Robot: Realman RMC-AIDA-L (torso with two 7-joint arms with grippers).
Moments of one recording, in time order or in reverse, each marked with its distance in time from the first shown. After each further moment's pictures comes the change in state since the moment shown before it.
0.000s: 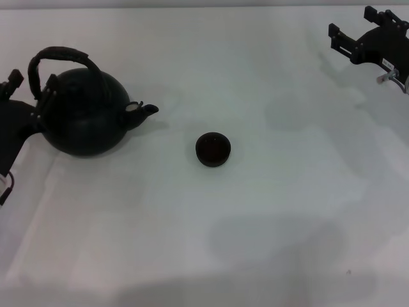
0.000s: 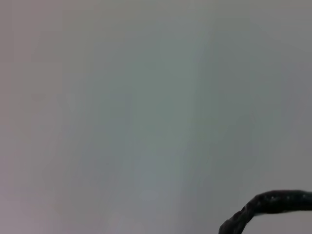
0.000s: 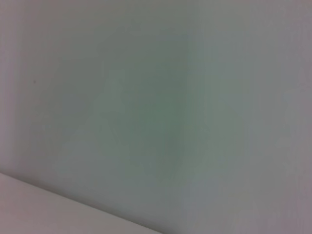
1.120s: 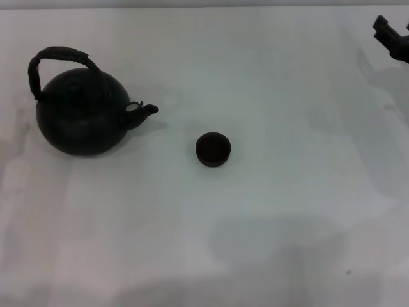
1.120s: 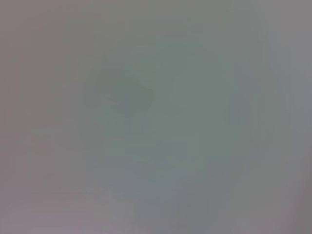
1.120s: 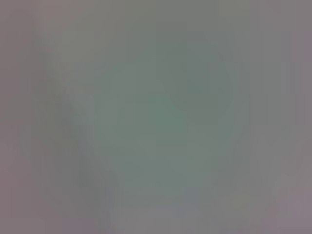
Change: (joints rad) left arm 0.119 0.006 -0.211 0.004 -0.029 0.152 -0.196; right arm -0.013 0.000 0.178 0.154 0.107 0.124 0.189
